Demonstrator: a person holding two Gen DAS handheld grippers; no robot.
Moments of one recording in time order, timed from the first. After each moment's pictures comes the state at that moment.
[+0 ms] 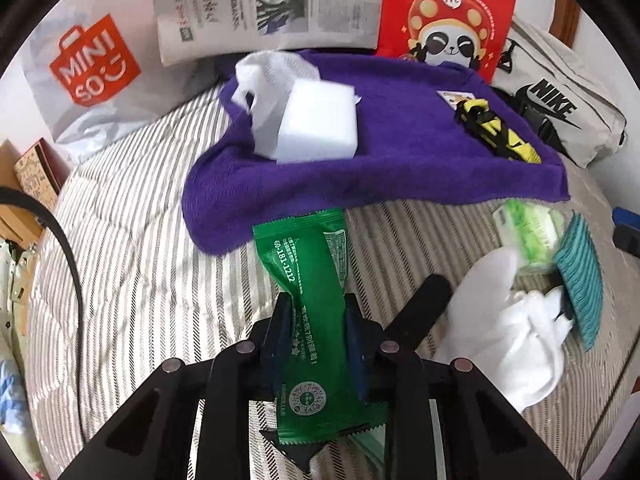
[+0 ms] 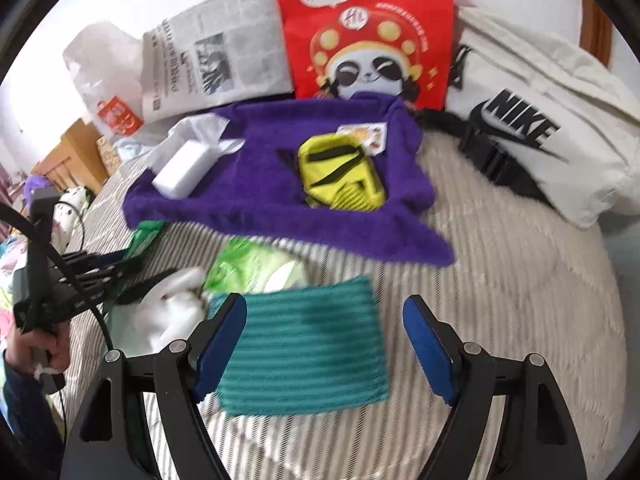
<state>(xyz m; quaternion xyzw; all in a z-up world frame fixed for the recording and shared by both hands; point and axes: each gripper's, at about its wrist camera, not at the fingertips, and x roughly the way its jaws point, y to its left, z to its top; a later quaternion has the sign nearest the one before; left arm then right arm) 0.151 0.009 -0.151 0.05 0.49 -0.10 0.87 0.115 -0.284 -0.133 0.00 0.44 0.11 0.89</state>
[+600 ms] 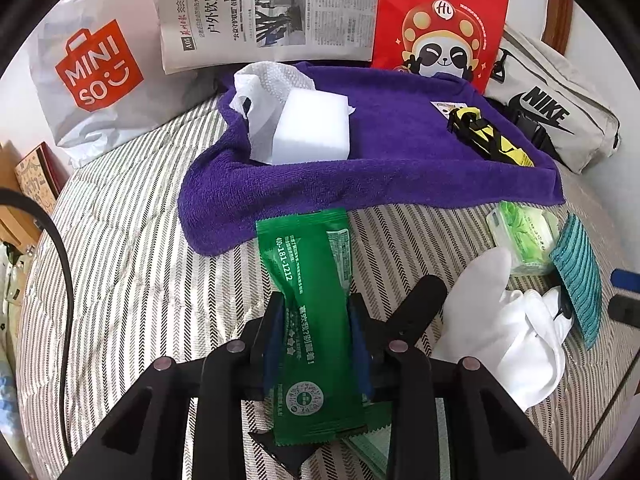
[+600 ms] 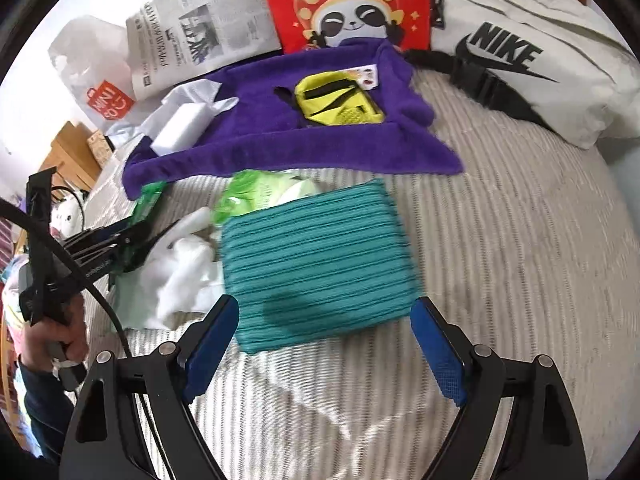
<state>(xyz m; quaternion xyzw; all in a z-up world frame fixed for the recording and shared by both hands) 0.139 0.008 -0.152 0.04 0.46 -0.10 0.88 0.079 -0.280 -0.161 0.05 0.49 0.08 0.87</state>
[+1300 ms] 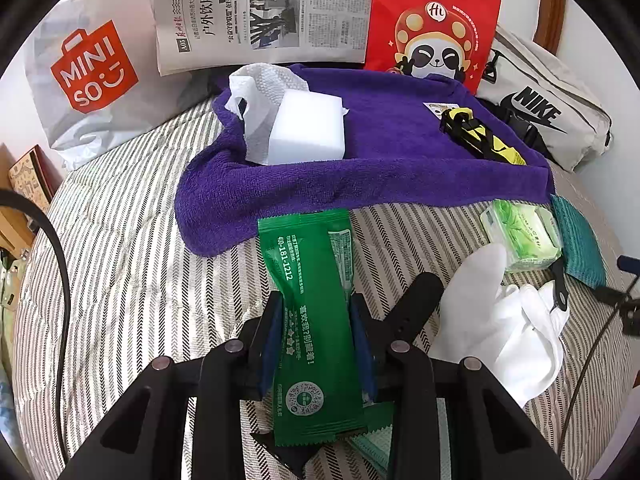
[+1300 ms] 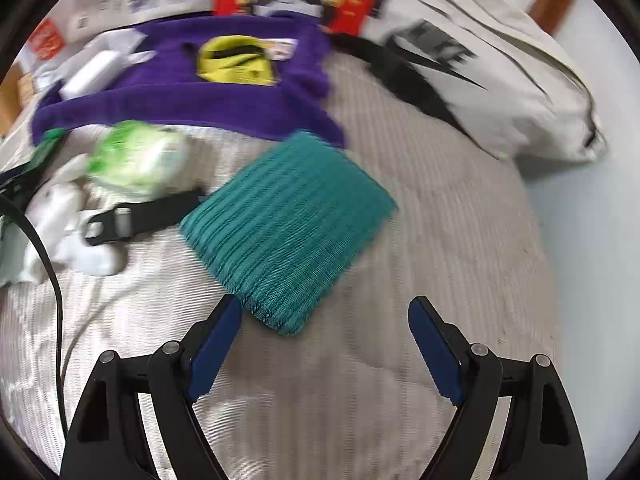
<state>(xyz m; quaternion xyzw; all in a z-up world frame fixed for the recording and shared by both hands) 0.137 0.009 -0.152 0.04 0.46 -0.11 0.88 0.078 -0.325 -0.177 -0.09 0.51 -0.07 0.85</state>
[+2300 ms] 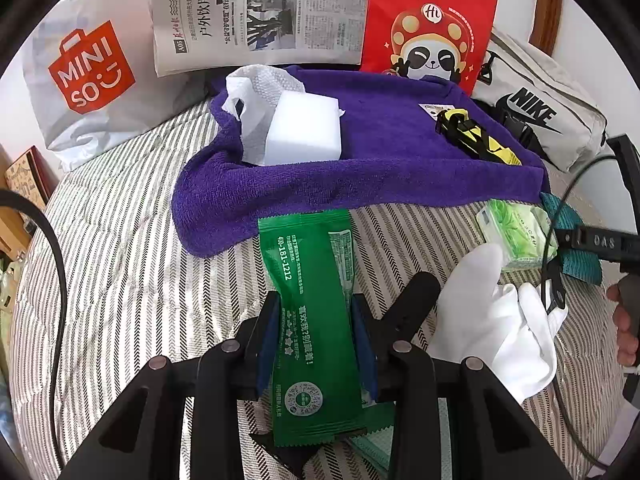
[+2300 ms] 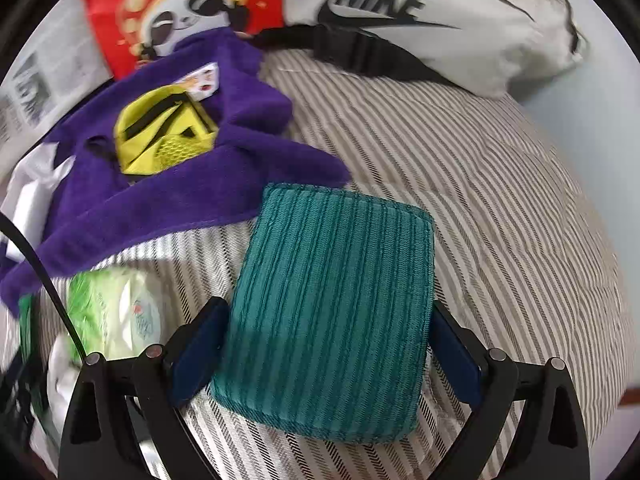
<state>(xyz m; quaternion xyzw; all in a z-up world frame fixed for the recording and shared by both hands) 0.136 0.010 -0.152 0.04 0.46 -0.12 0.88 0.150 -0.314 -0.197 0.09 0.51 -0.15 0.84</state>
